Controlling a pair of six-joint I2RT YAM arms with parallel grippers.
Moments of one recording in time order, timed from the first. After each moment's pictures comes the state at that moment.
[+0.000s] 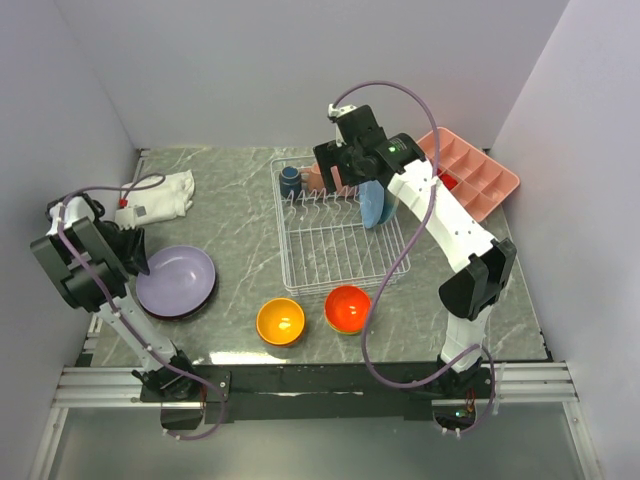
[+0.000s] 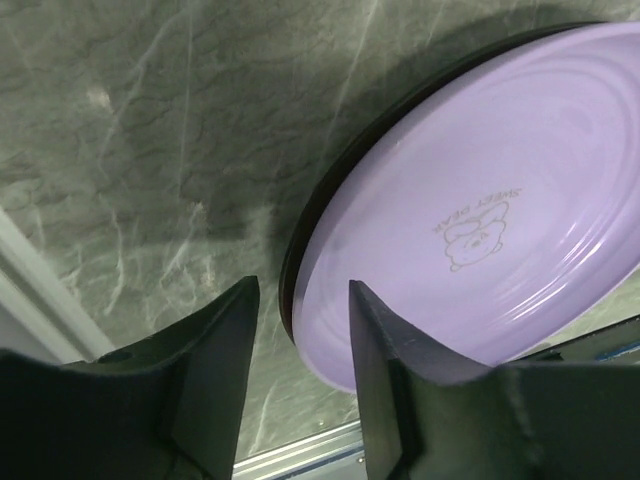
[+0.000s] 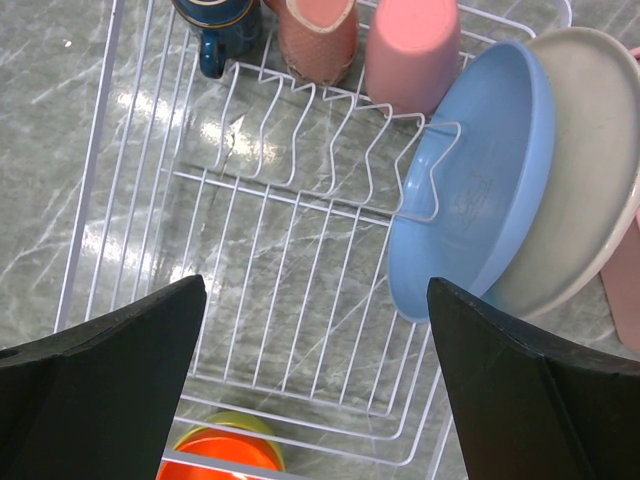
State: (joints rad) left arm 0.61 1.97 1.47 -1.12 0.33 0.66; right arm 0.59 1.85 2.05 -0.99 0.18 0.12
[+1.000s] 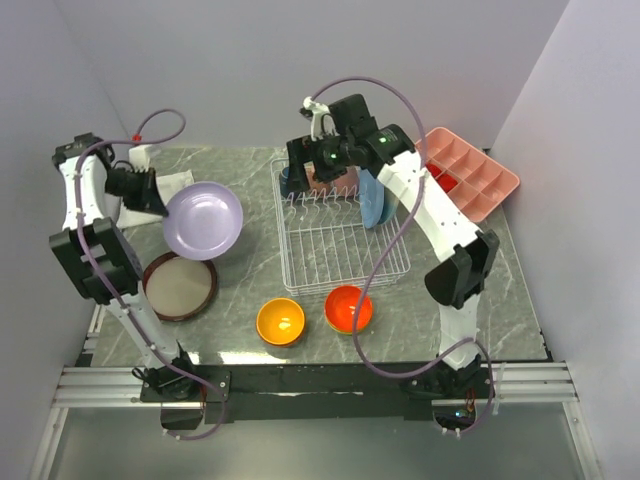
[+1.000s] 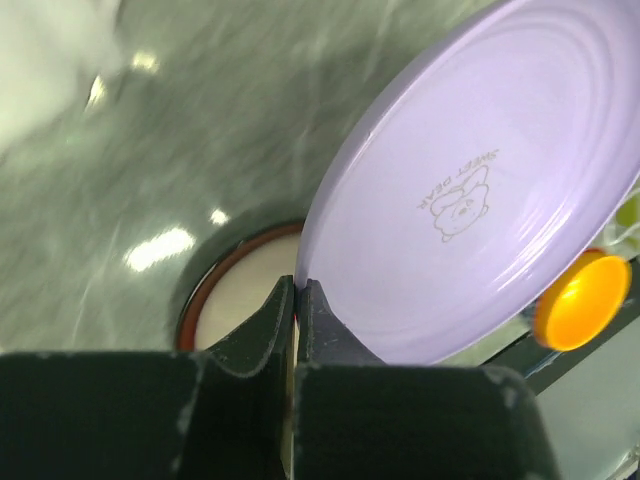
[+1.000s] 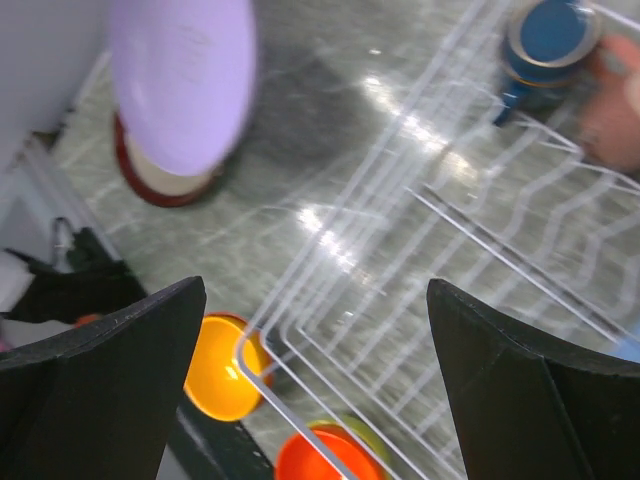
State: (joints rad) left arm 0.43 1.97 1.88 -1.32 0.62 0.59; right arm 0.58 1.96 2.21 -0.96 -0.38 0.14
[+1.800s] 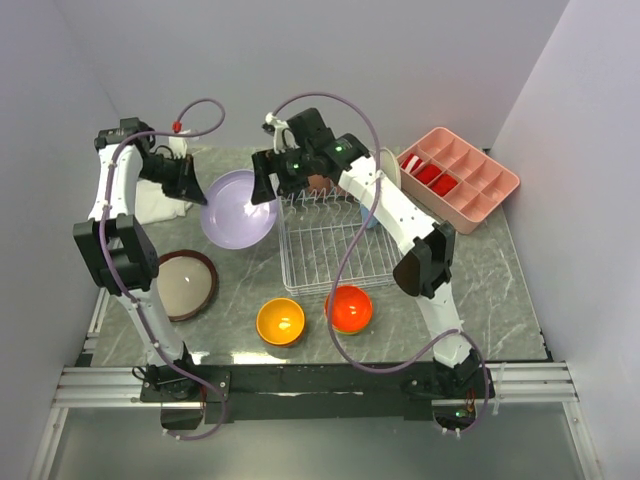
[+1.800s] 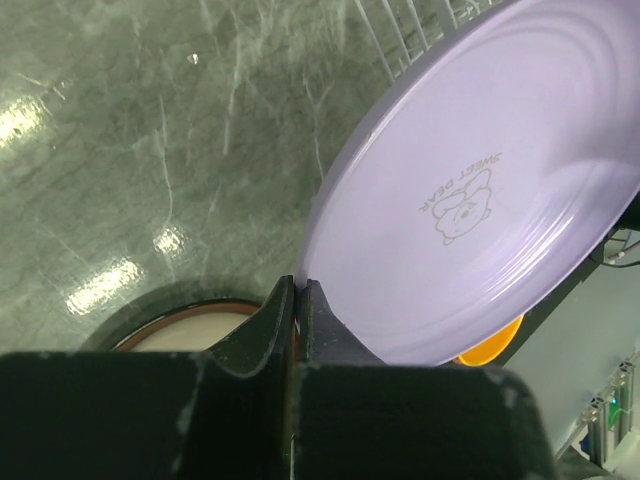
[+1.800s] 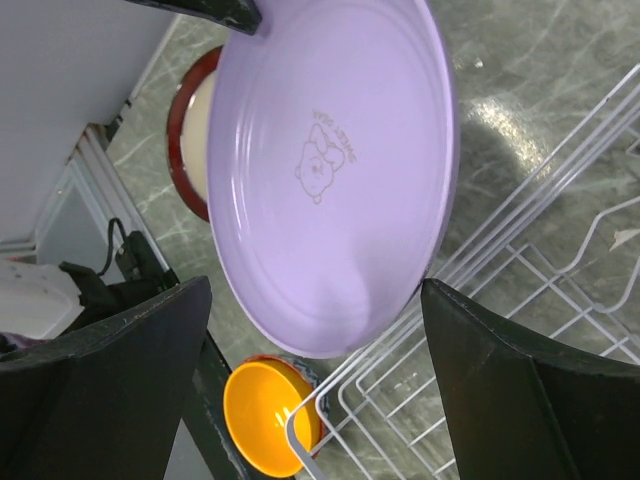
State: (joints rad) left arm 0.20 2.00 1.98 -1.32 0.74 0.43; right arm 0.69 2.22 2.42 -0.92 -0.48 0.25
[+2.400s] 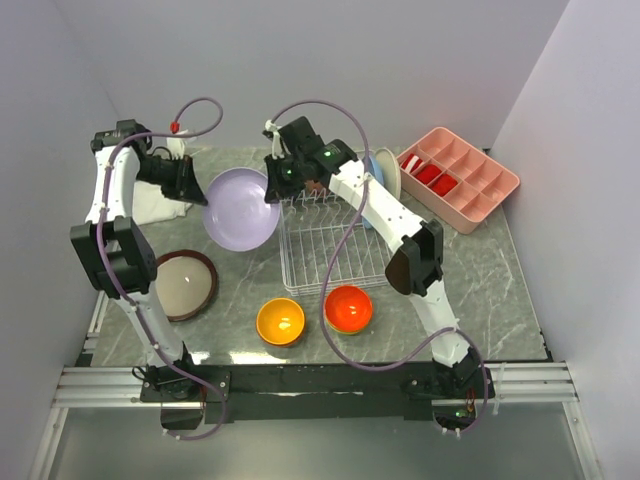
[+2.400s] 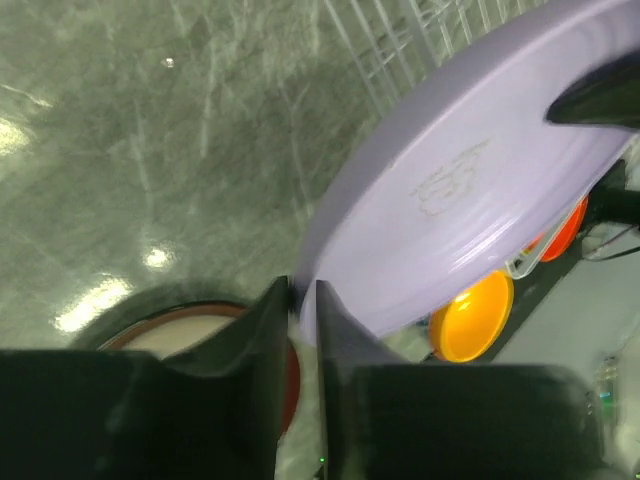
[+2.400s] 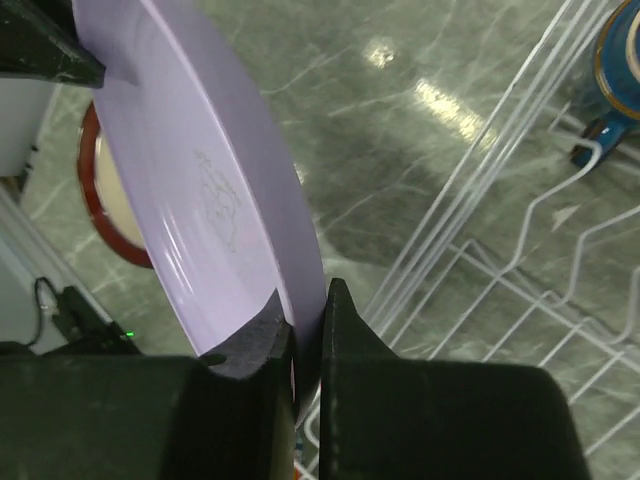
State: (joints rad) left arm 0.21 1.98 1.94 -1.33 0.79 0.45; right arm 0.72 2.28 2.43 -0.92 -0.28 0.30
